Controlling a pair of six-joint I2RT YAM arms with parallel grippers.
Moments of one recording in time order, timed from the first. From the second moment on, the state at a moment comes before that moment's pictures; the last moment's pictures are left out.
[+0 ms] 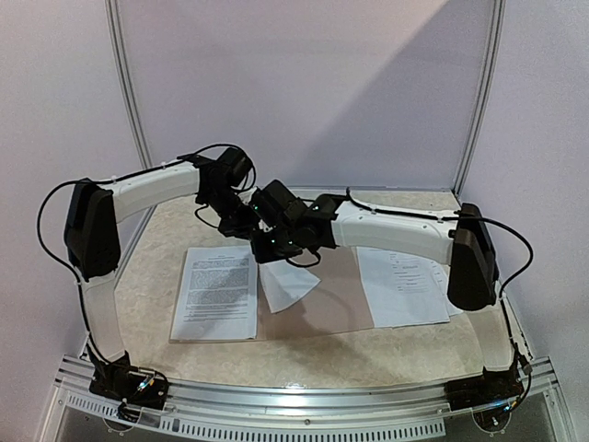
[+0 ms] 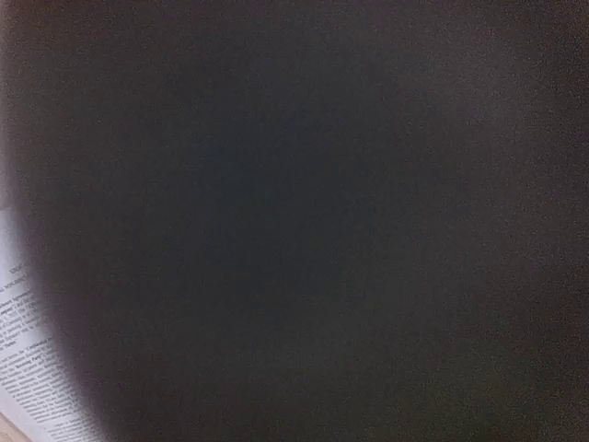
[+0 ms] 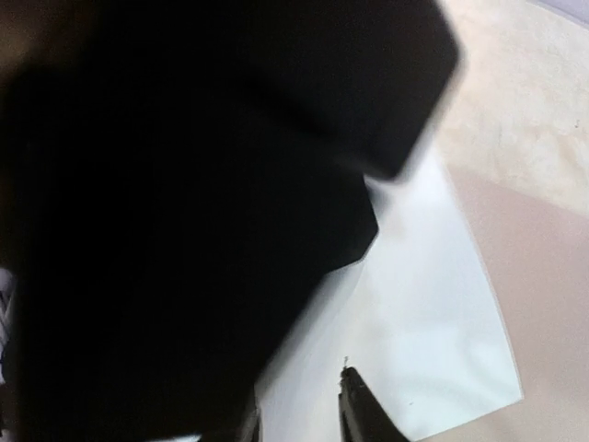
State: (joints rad) left arm -0.55 1.99 1.70 -0.89 0.28 -0.44; right arm 1.06 2.23 2.00 -0.60 0.20 0.62
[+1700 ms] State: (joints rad) left arm -0.73 1.64 2.19 -1.33 0.56 0.58; right arm 0.82 1.47 0.92 0.70 -0.50 0.49
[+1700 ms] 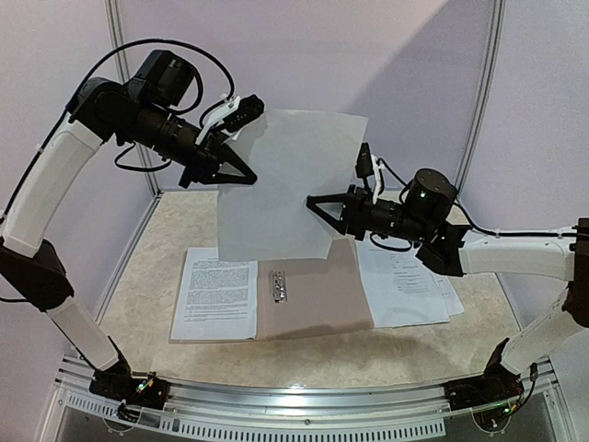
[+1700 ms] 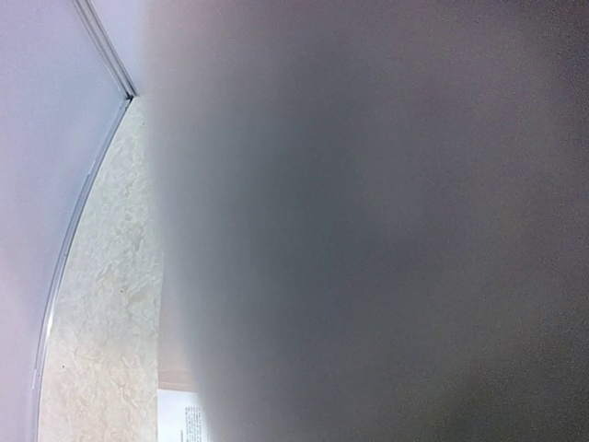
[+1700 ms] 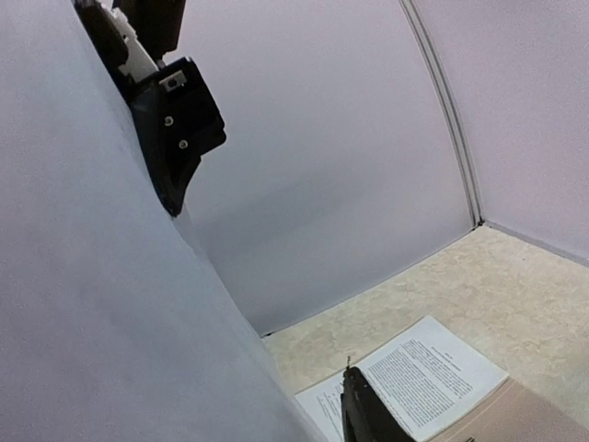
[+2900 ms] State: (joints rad) left arm -0.24 1.44 0.95 -1.05 -0.12 0.53; right arm 0.79 2.13 1.45 0.13 -0.48 0.78
